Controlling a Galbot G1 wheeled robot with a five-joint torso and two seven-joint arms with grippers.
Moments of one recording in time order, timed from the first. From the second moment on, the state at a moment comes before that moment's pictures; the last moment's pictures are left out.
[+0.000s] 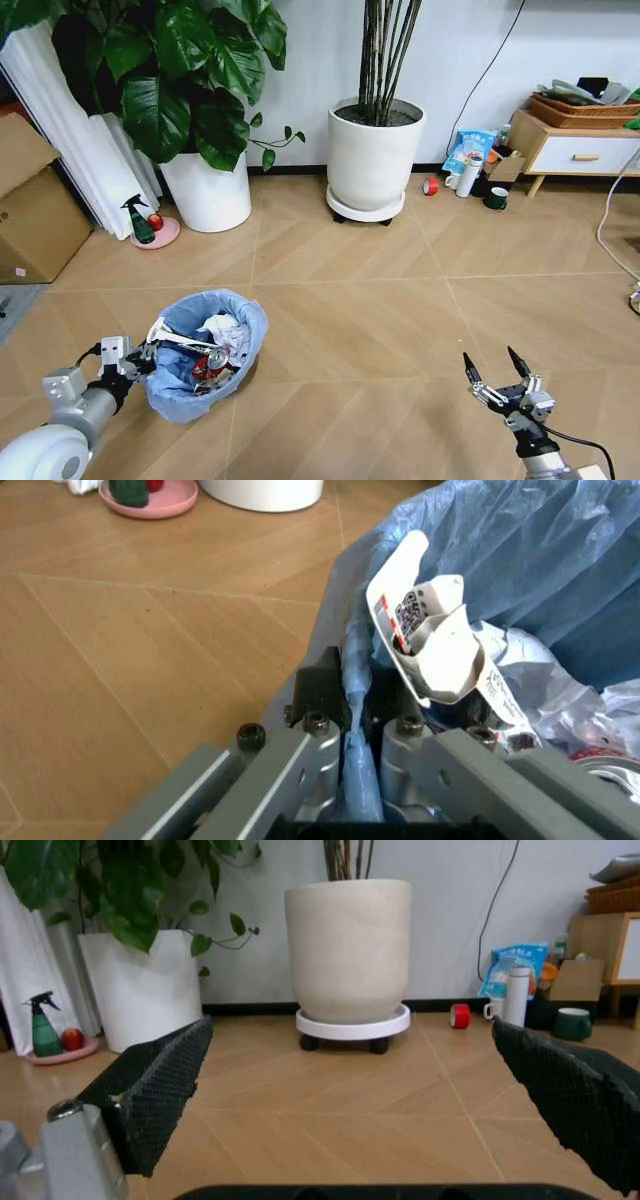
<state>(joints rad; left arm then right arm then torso) 1.68 -0.84 -0.75 -2.03 -0.91 0.25 -0.11 -1.69 1.28 0.78 1.66 0.58 0.60 -0.48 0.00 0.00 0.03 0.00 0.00</state>
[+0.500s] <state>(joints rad) 1.66 -0.84 -0.72 -2.02 -0.91 0.25 -0.13 -1.67 1.26 0.78 1.65 0.59 0.60 -0.48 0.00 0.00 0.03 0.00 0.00</state>
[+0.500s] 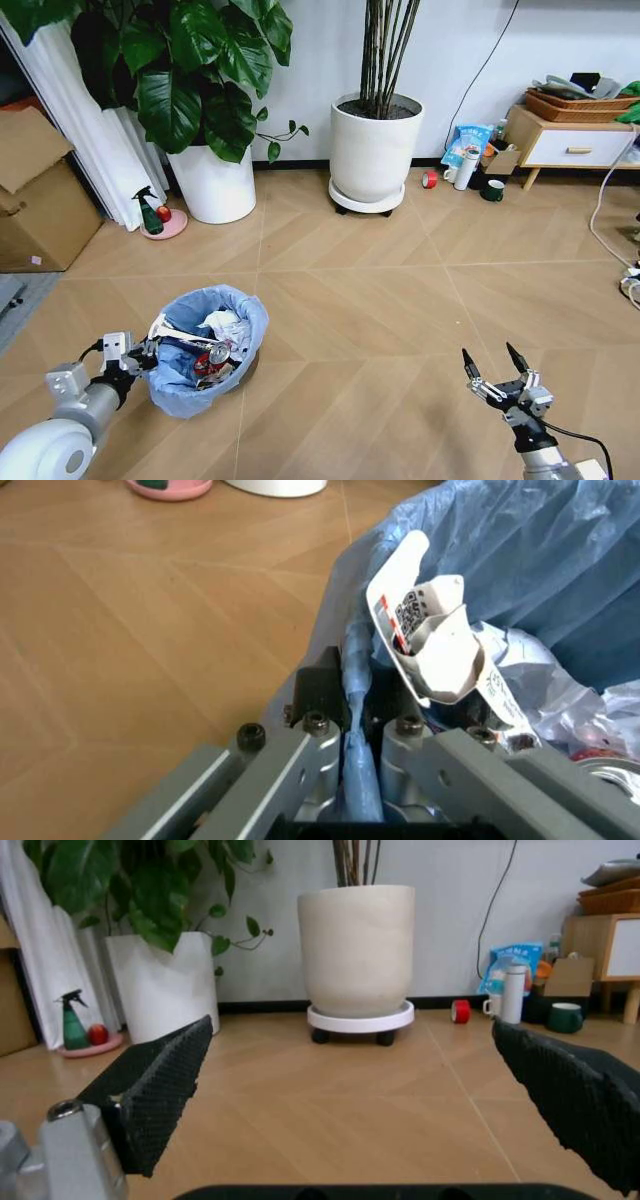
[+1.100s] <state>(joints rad) 1.66 -0.85 -0.72 -2.02 -0.91 0.25 -0.13 -1.67 1.26 0.77 1.65 0.60 0.60 -0.49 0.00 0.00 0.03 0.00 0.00</state>
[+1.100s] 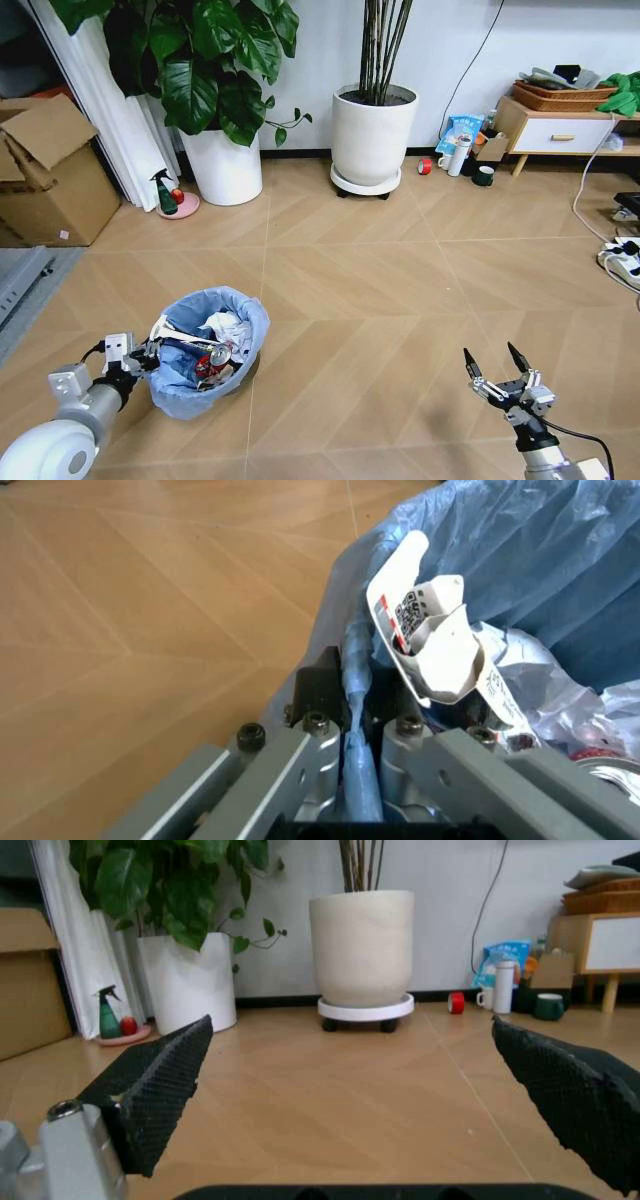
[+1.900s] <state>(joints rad) 1.69 -0.86 -0.74 -2.05 -0.91 0.25 -0.13 -1.69 1.27 0.79 1.67 0.60 0.61 -0.50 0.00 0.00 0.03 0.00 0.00</state>
